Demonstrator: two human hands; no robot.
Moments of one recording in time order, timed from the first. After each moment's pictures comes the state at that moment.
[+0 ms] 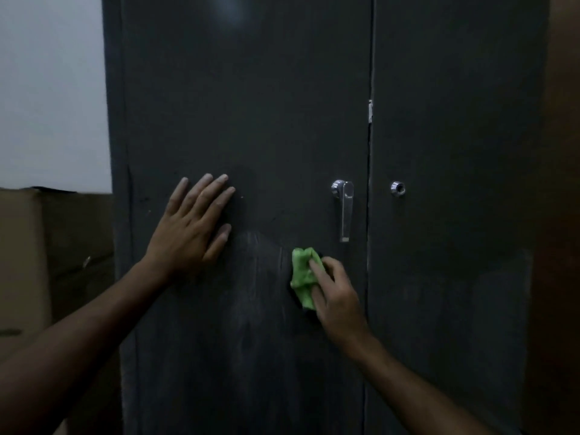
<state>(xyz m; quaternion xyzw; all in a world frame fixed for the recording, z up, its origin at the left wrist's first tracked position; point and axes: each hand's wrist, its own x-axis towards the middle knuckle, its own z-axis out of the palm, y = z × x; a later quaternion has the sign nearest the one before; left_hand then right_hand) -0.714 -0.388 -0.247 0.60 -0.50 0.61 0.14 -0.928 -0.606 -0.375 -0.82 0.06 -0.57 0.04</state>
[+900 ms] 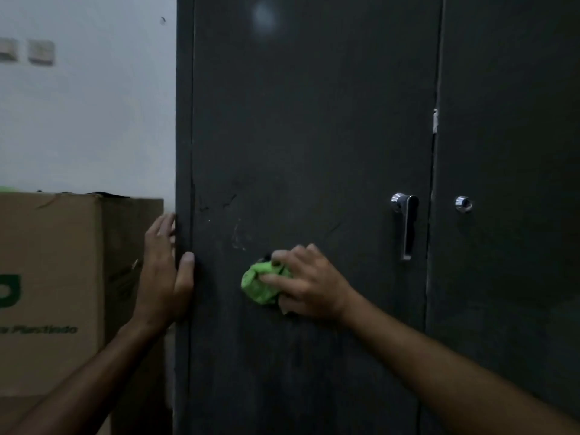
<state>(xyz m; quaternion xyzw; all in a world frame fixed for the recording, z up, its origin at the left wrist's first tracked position) -0.667 -0.307 -0.307 0.61 -0.43 0.41 0.53 -0.824 -0.551 -0.293 -0.78 -0.21 -0.49 -0.31</state>
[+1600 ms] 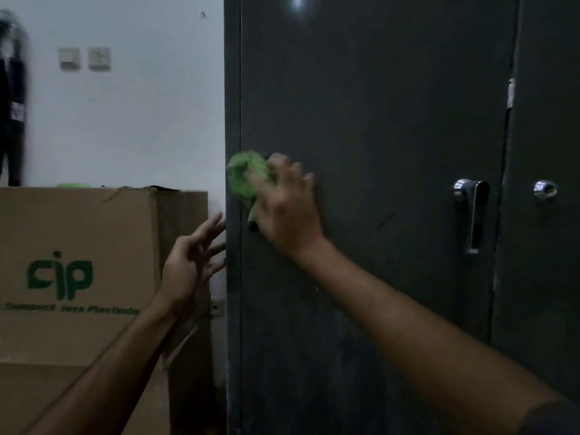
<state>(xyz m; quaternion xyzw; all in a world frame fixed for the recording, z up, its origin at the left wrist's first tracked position) -0.660 -0.268 -0.296 0.50 -0.41 -0.03 0.76 -0.744 -0.434 -0.211 -0.75 -0.06 -0.64 -0.12</state>
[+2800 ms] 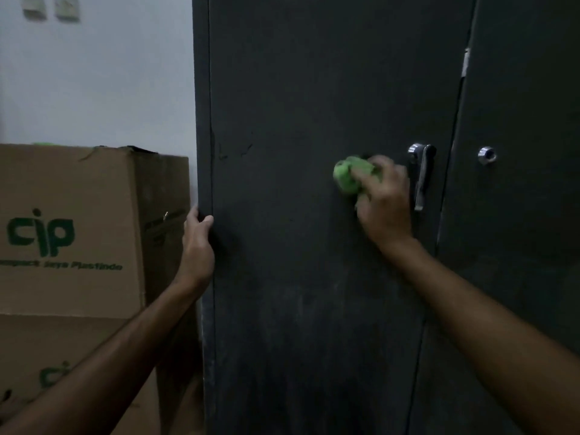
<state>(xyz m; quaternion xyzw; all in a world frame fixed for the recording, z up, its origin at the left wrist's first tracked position) -0.674 -0.313 -0.360 0.57 -0.34 0.11 0.74 -0.882 -0.592 -0.268 -0.74 0.06 -0.65 -0.14</state>
